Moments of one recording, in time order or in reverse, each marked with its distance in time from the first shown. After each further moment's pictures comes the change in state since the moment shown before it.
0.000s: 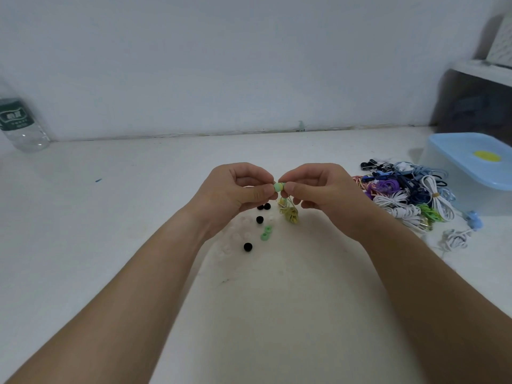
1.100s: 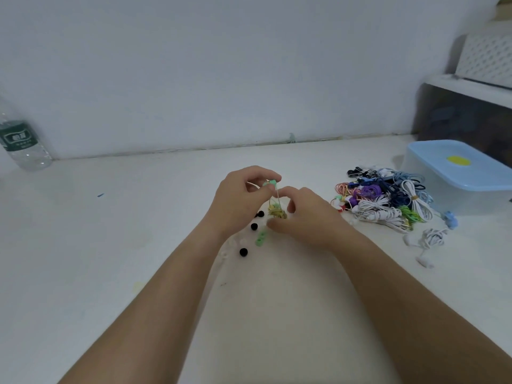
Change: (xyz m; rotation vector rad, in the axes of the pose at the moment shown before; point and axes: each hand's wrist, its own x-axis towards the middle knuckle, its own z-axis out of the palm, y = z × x) left_hand 0.006 0.002 0.025 0.502 0.168 0.282; right_hand -0.001 0.015 0.017 -0.778 0.054 0.128
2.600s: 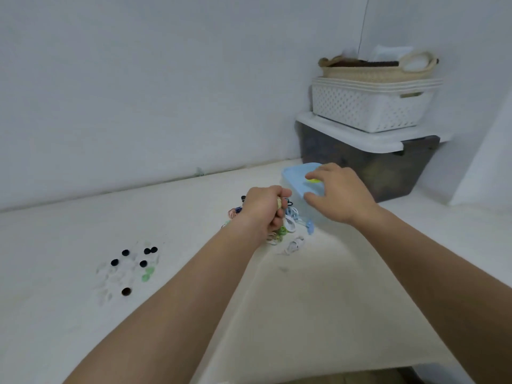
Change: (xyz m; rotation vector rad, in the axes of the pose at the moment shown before) left_hand 0.026 0.145 0.202 -0.604 -0.194 -0.590; right_hand -0.086 0.146 -0.192 -0.405 0.353 0.241
